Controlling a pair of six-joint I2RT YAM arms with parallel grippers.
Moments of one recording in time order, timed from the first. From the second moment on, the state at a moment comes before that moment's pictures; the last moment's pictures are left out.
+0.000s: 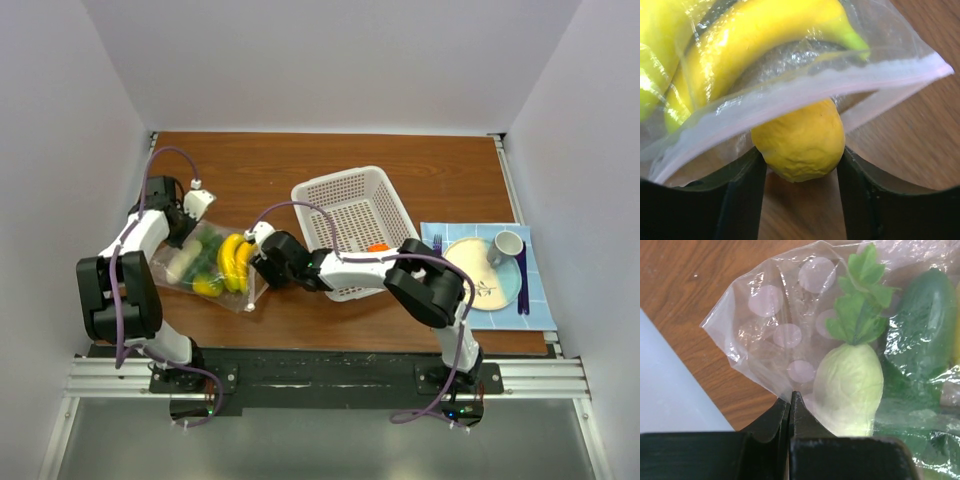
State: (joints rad) left arm 0.17 1.57 1.01 -0.52 -0.03 0.74; right arm 1.07 2.04 1.32 0.00 0.19 0.11
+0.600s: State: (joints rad) left arm 0.19 1.54 1.24 -0.72 0.07 0.65; right arm 1.06 1.45 1.03 0.00 0.46 0.16
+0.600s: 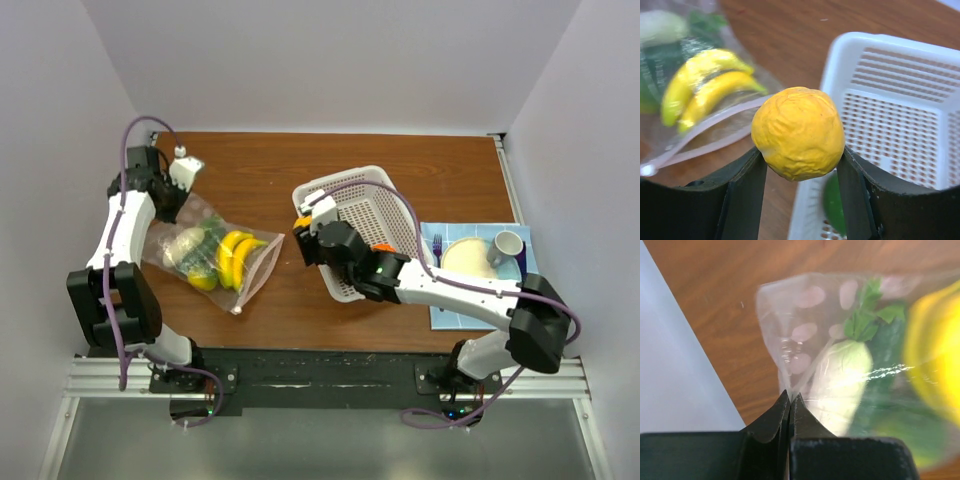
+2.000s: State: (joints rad) left arm 0.08 1.55 0.88 -0.45 -0.15 0.63; right arm 1.21 1.81 1.09 0.05 0.61 0.20
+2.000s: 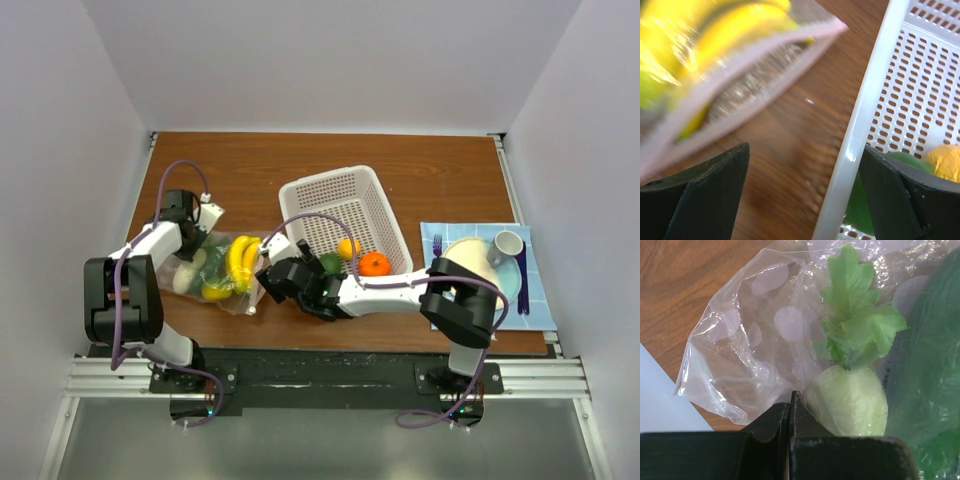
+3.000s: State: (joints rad) left arm 0.14 1.59 0.80 -0.31 -0.17 0.75; right arm 1.18 1.58 0.83 0.05 0.77 0.34
